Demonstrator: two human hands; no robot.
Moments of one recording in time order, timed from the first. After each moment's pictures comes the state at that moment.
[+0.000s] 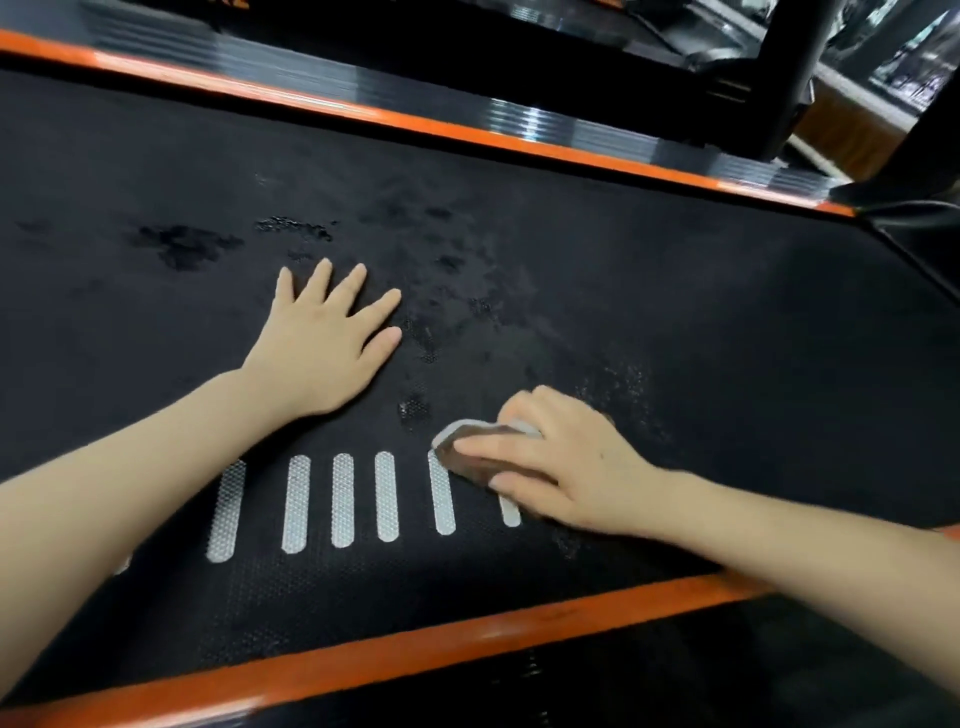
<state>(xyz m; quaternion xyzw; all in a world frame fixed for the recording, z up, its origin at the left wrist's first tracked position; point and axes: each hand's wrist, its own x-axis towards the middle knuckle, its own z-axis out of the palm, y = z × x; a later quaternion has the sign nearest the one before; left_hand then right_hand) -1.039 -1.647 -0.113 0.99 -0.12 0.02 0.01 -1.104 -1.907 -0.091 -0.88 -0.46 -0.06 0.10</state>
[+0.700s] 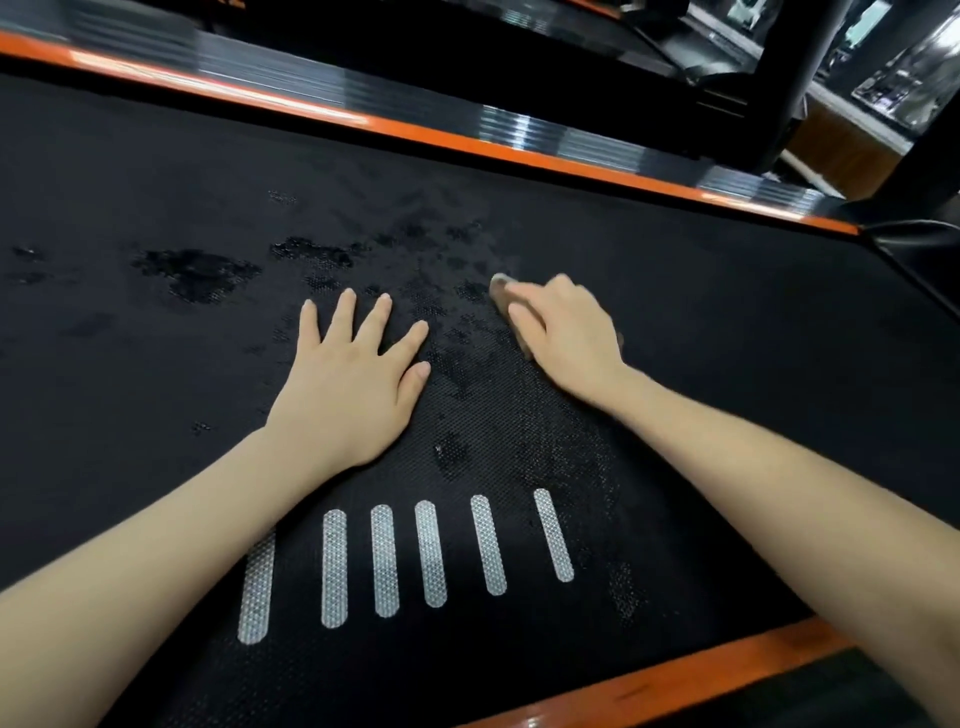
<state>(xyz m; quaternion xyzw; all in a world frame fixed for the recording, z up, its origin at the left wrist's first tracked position) -1.042 -1.650 -0.122 0.99 -0.13 0.08 0.06 -0.970 -1.870 -0.096 -0.97 -0.16 -0.15 0.05</state>
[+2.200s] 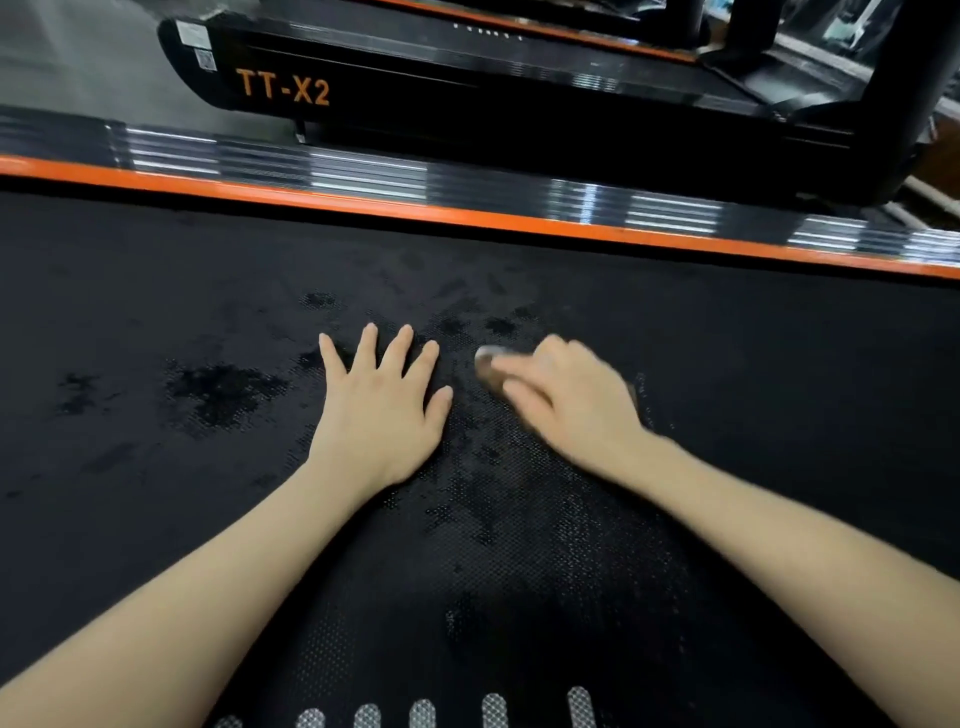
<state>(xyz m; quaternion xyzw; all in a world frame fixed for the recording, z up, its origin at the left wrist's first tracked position) -0.954 -1.654 -0.118 1.00 -0.02 0.06 0.02 -0.913 -1.854 -0.098 -0.94 -0.29 -0.14 0.10</state>
